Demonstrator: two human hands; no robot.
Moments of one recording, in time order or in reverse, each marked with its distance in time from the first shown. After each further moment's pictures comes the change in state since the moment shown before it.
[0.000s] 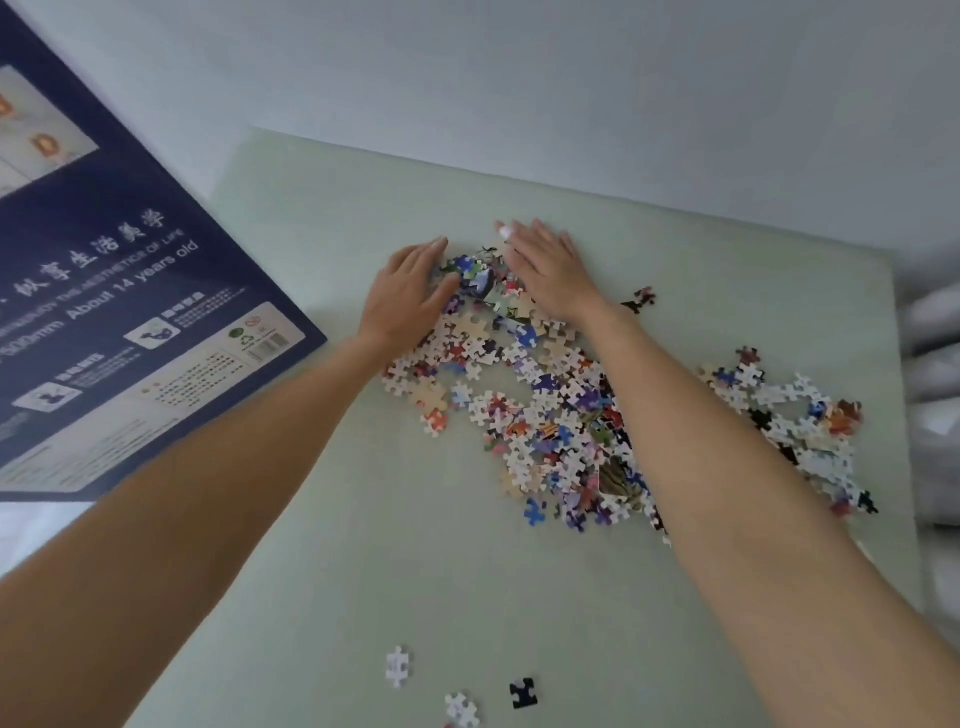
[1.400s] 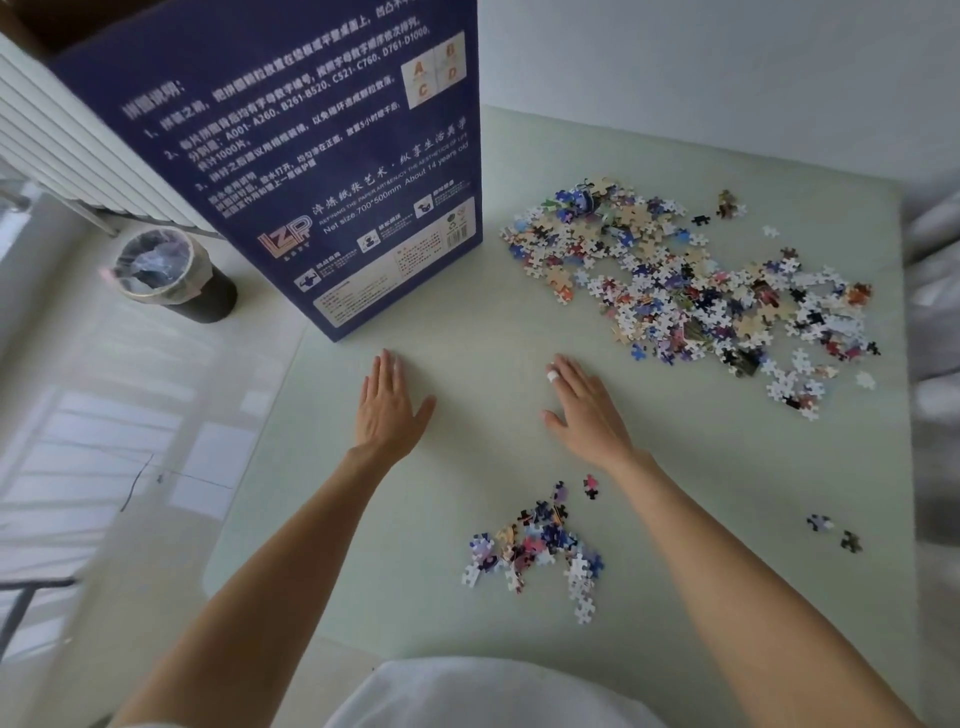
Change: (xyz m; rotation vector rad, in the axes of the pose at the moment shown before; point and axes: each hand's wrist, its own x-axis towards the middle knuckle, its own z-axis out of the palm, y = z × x) left_hand -0.329 -0.090 -0.088 0.245 -0.287 -0.362; right_hand -0.269 -0.183 0.124 -0.118 -0.146 0.108
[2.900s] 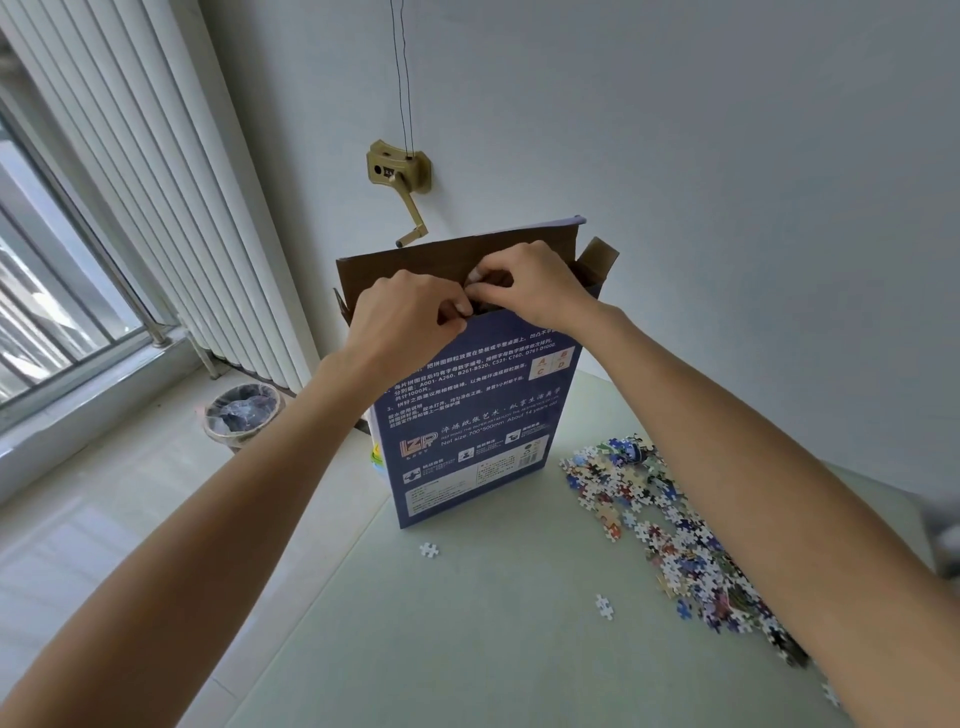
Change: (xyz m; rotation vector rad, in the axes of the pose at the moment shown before) left_hand -0.009 0.014 -0.361 -0.112 0.749 0.293; right_hand 0.137 -0.260 -0.339 0.060 0.392 -0.627
